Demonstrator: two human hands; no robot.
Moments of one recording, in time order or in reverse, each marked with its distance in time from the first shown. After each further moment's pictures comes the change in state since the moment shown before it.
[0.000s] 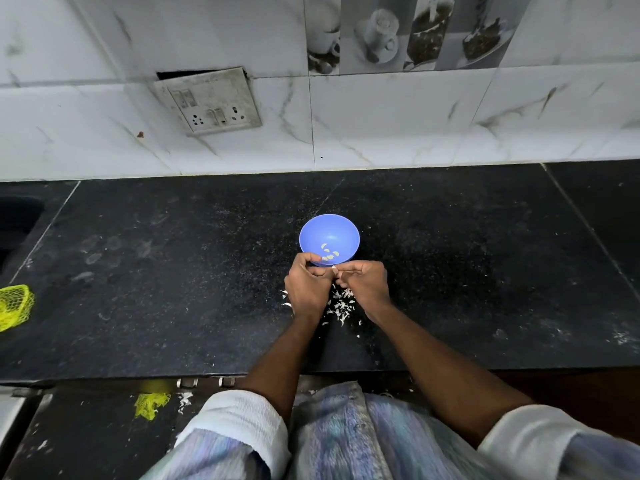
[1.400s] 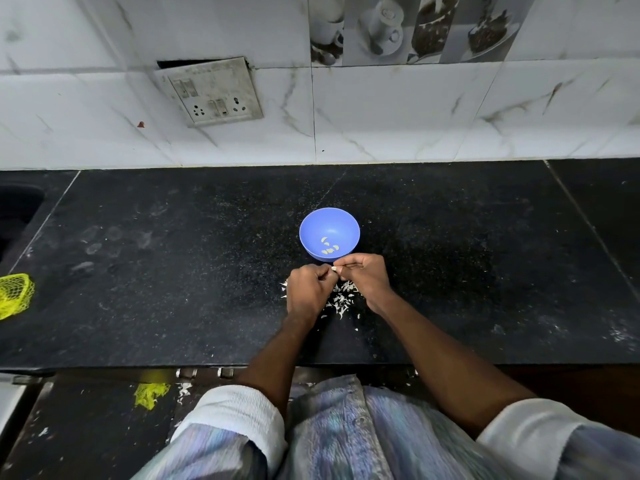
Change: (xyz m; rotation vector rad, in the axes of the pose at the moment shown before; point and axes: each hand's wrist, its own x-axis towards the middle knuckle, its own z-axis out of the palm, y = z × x) left_hand -0.001 -0.019 -0.008 0.341 -0.178 0.214; right_hand 0.009 0.003 -0.007 -0.013 -0.110 0.037
